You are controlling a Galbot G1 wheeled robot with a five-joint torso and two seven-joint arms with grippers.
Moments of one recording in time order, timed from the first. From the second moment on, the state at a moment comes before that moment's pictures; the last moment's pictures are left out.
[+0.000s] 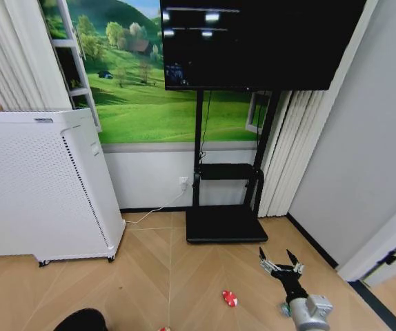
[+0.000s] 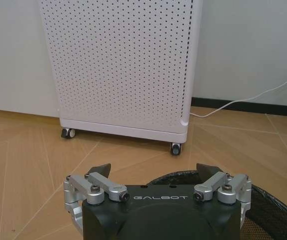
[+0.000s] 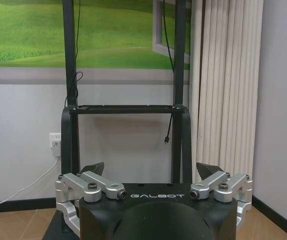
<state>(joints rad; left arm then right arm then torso) 1.80 -1.42 -1.16 -1.56 -0.41 -0.14 0.37 -1.73 1.33 0.70 2.16 0.30 -0.03 0.11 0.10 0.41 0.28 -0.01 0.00</state>
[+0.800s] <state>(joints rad) 1.80 -1.43 -1.16 -1.57 -0.41 -0.15 0.37 -1.73 1.33 0.70 2.16 0.30 -0.03 0.11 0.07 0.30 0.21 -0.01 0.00</state>
